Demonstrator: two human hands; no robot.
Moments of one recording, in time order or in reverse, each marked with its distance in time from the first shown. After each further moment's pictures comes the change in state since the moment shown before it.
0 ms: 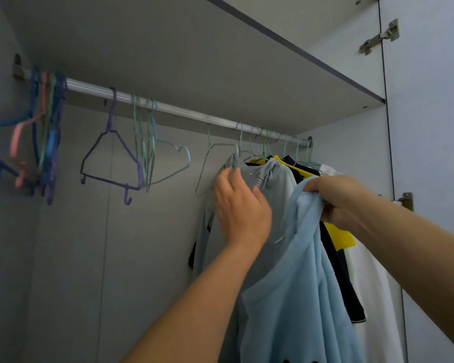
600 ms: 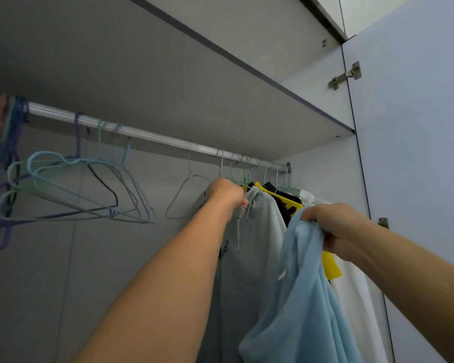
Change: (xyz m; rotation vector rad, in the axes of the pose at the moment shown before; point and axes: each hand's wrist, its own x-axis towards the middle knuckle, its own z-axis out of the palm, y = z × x) left_hand 0.111 0.010 0.037 -0.286 -0.592 -0.513; right_hand 0.005 -0.008 -0.015 -0.052 0.063 -0.009
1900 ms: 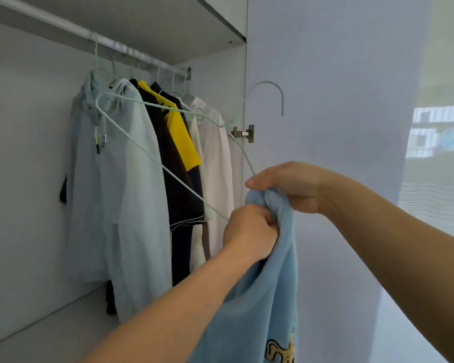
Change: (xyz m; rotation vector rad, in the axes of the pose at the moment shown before) left_hand -0.319 -0.009 0.192 0.197 -0.553 0.169; right_hand -0.112 0.057 -0.204 -0.355 -0.159 0.235
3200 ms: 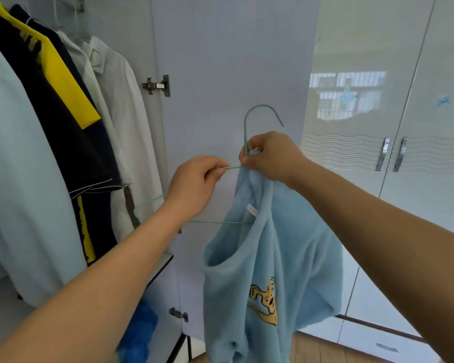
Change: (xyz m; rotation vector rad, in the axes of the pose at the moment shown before) left_hand 0.039 0.009 0.083 -0.142 0.176 0.532; right_hand -0.034 0.080 -0.110 -0.727 0.481 -0.259
